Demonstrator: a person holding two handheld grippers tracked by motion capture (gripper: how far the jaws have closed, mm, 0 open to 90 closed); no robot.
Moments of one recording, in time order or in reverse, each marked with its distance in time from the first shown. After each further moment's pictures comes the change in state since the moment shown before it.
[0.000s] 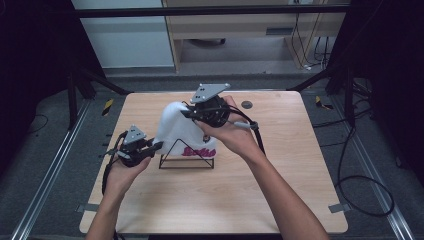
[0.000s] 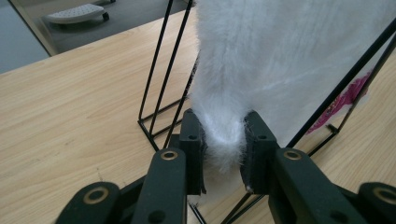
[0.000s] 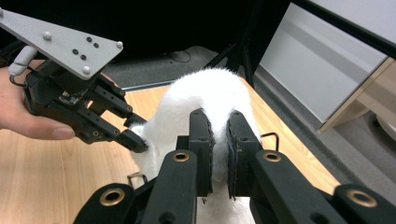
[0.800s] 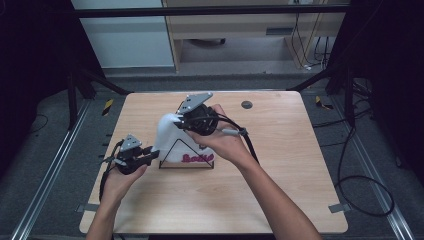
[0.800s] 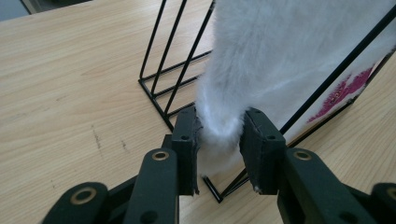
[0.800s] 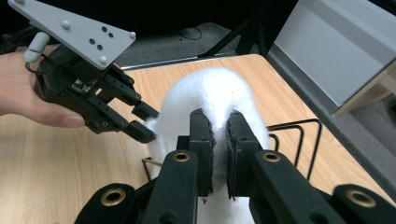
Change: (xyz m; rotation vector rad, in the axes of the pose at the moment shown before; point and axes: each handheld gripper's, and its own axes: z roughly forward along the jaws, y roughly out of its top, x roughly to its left) left arm 0.014 -0.037 0.004 0.032 -0.017 -0.073; right arm 0.020 -0.006 0.028 0.096 0.037 -0.009
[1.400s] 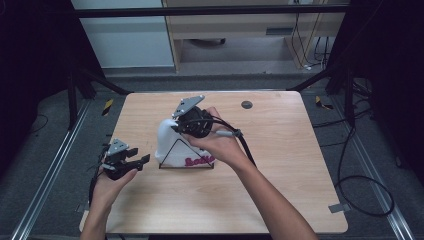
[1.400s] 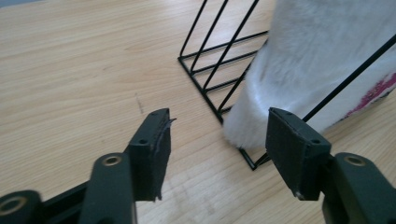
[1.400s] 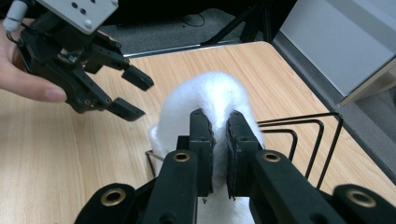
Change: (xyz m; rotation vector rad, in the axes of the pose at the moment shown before) left arm 0.017 -0.018 -0.021 0.014 0.094 -0.062; right arm 0.006 0.000 0.014 0.054 0.007 -0.004
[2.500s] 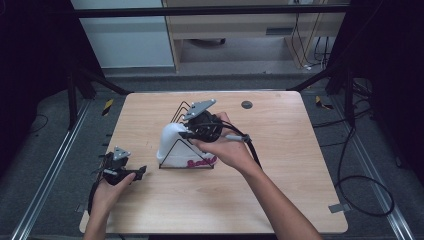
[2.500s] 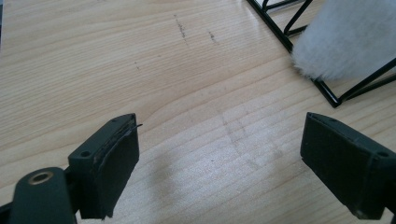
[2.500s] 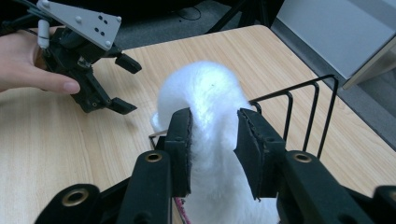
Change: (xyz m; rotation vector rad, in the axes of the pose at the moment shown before) left arm 0.015 -0.035 0.022 0.180 0.124 0.023; right arm -0.001 -0.021 -0.014 0.016 -0.007 0.072
